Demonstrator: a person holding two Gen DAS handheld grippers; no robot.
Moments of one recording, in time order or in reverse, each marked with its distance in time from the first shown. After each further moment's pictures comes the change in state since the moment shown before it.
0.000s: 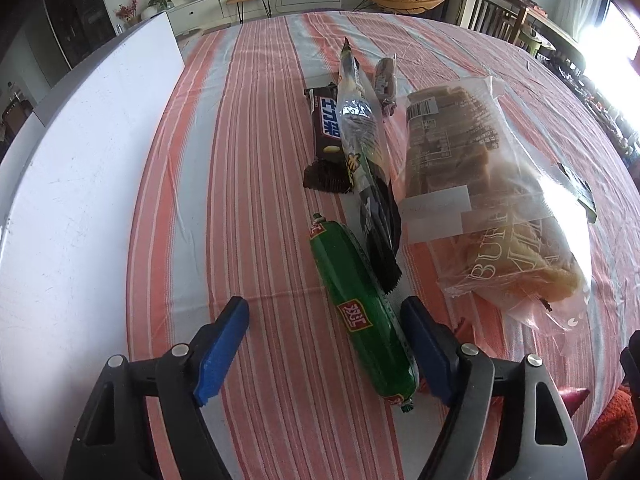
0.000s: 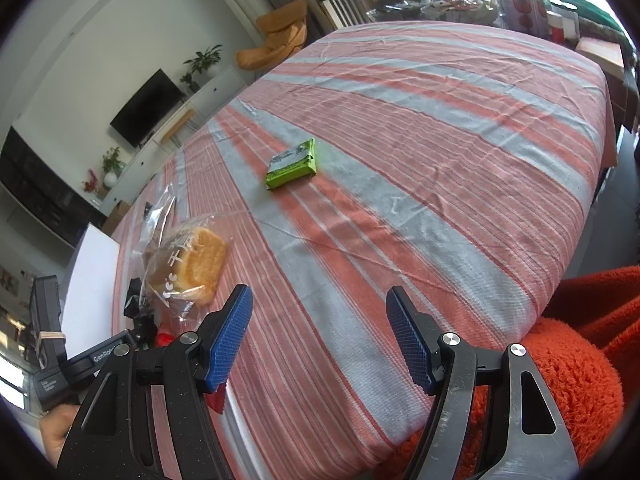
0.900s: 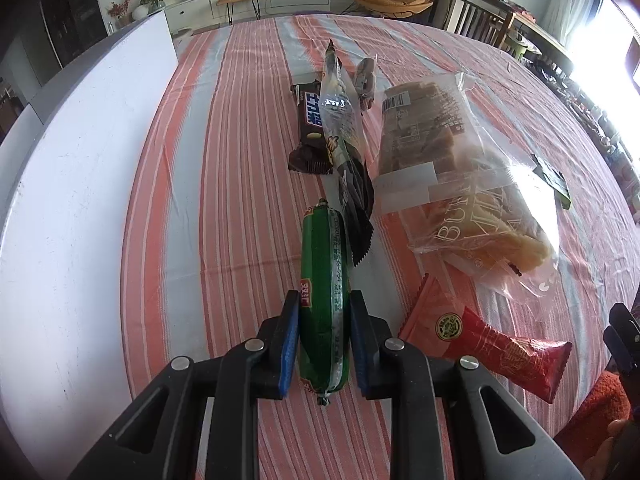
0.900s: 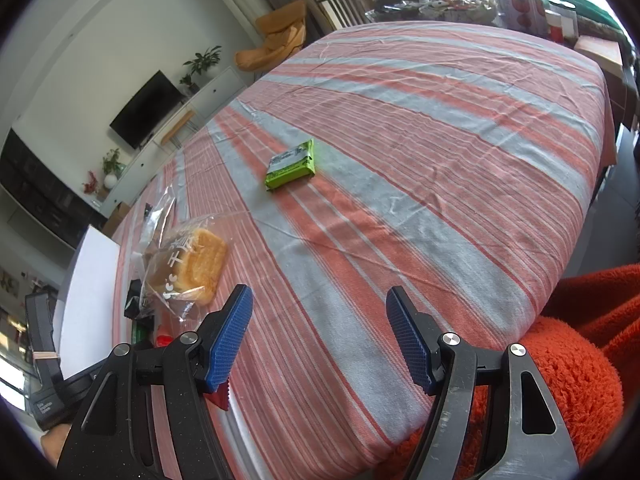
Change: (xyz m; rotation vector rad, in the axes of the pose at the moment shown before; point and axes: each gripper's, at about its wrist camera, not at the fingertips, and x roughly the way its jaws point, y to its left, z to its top) left arm -0.017 -0.001 -0.019 0.003 -0.007 -0.067; right arm -0.001 -0.002 0.000 0.002 -0.002 0.002
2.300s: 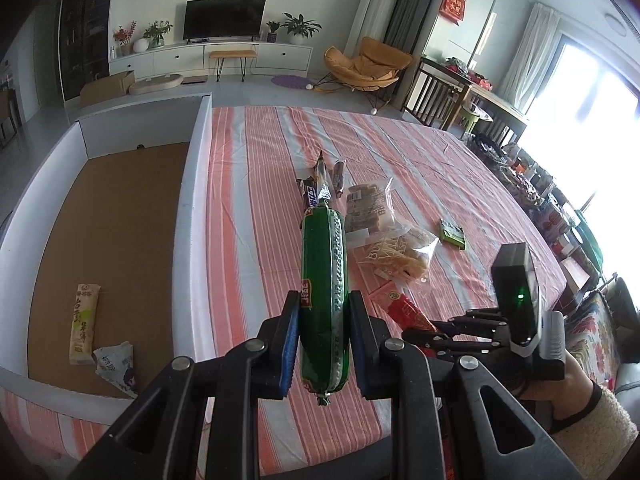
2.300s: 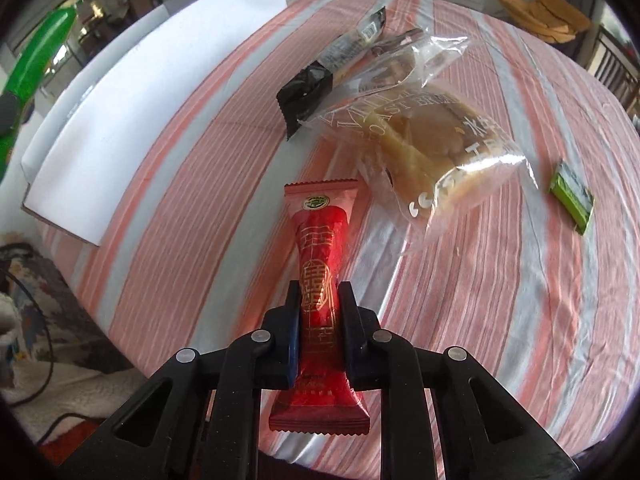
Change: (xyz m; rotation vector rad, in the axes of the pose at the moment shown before) left arm -0.174 0.058 -0.050 -0.048 -0.251 -0.181; right arm 0.068 0.163 -0.040 -0.863 0.502 0.221
